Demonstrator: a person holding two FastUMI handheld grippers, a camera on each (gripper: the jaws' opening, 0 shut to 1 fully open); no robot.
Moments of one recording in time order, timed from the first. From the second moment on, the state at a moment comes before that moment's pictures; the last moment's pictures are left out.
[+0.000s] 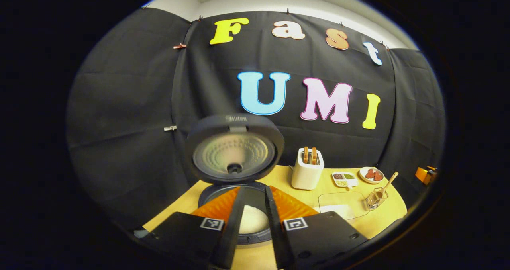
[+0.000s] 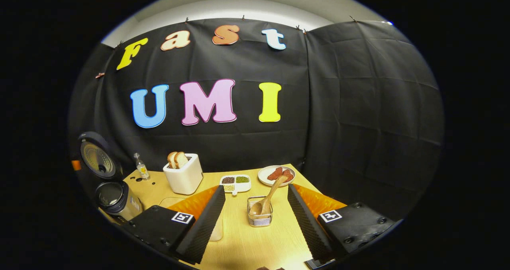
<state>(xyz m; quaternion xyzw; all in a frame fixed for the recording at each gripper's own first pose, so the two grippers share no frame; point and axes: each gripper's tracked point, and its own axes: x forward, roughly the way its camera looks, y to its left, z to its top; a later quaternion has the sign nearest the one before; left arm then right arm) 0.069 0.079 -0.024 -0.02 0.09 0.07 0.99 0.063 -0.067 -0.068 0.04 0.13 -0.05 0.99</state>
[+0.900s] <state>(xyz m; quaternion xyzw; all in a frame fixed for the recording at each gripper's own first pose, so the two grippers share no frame) 0.065 0.000 -0.067 -0.02 0.16 0.15 0.98 0.202 -0.140 -0.204 0.15 0.26 -0.08 0.95</state>
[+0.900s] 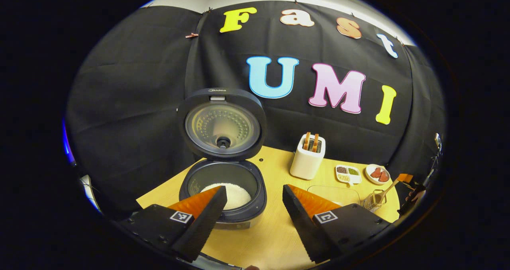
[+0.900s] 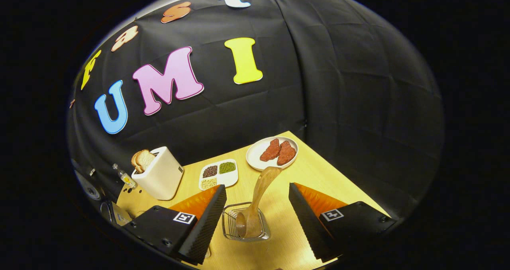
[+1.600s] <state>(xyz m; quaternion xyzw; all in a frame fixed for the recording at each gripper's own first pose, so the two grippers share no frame) 0.050 -0.074 -0.125 -0.09 0.23 0.14 0.96 0.253 -0.136 -0.270 0.23 0.32 -0.05 0.92</state>
